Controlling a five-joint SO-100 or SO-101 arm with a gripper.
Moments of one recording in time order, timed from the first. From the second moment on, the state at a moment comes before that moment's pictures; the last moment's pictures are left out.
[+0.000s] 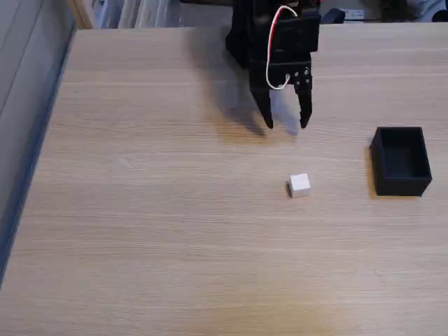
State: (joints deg) arm -4.6 137.3 146.2 56.5 -81.4
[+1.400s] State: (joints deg) arm -6.7 97.6 118.4 47.9 -77.0
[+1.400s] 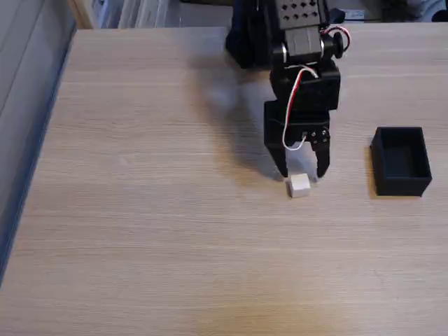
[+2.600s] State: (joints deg) arm -6.5 90.4 113.0 47.3 -75.9
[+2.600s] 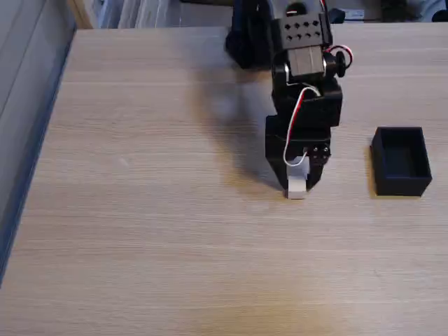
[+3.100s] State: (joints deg) arm -8.8 113.6 130.8 46.3 -83.2
